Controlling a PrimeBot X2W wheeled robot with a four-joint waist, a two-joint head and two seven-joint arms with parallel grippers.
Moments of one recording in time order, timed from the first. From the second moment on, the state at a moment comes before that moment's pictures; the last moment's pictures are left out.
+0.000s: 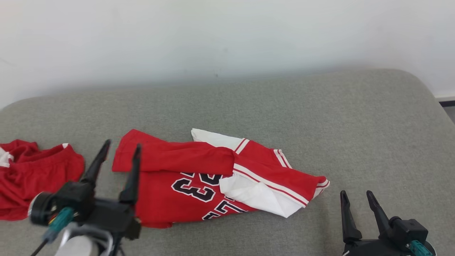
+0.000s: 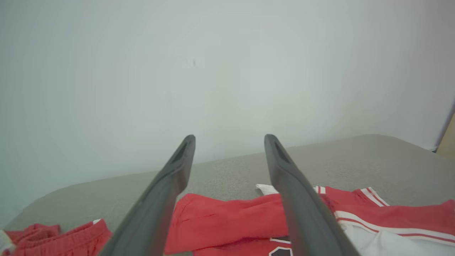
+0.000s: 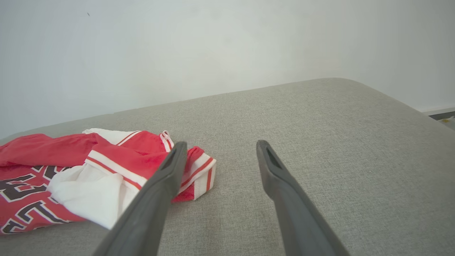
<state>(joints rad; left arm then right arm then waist) -0.36 0.45 -0.50 0.14 -0.57 0.13 -0.26 -0.06 -0.05 -0.01 0.32 0.19 0.13 -0.25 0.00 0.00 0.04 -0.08</state>
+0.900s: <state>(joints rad) 0.10 0.43 -0.18 -0.06 -0.55 0.16 -0.26 0.00 -0.05 0.00 0.25 0.18 0.13 -0.18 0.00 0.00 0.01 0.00</state>
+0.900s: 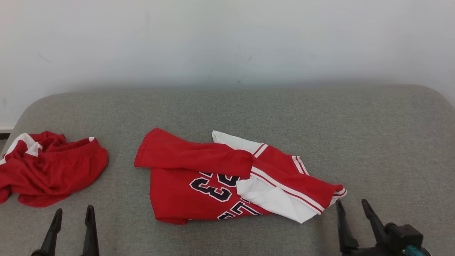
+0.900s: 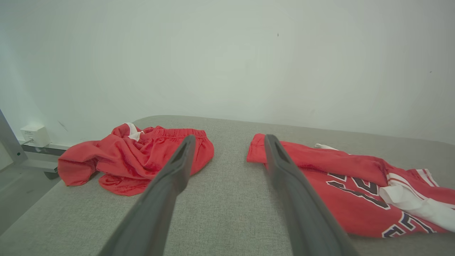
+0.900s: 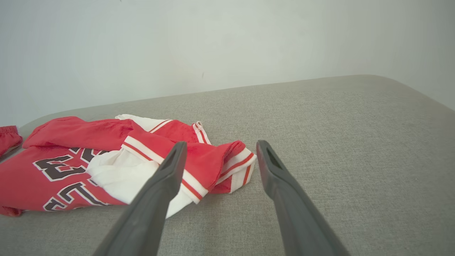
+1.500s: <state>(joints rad) 0.02 0.35 -0.21 0.00 -0.49 0.09 -0.26 -0.21 -0.06 0.13 0.45 0.13 0.13 -0.06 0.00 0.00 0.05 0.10</state>
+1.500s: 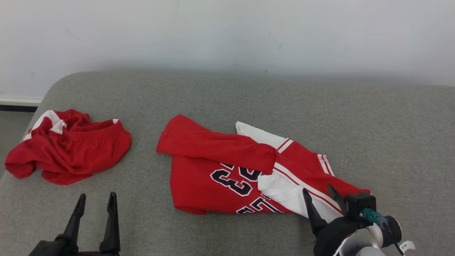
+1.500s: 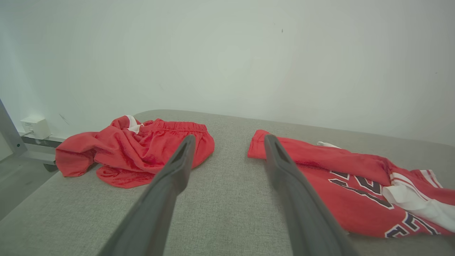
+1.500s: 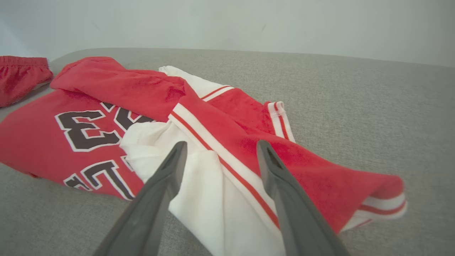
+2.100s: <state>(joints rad) 0.00 0.32 -0.19 0.07 -0.47 0.05 -0.26 -0.28 -0.09 0.21 0.66 0.22 0.13 -0.09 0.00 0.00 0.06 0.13</state>
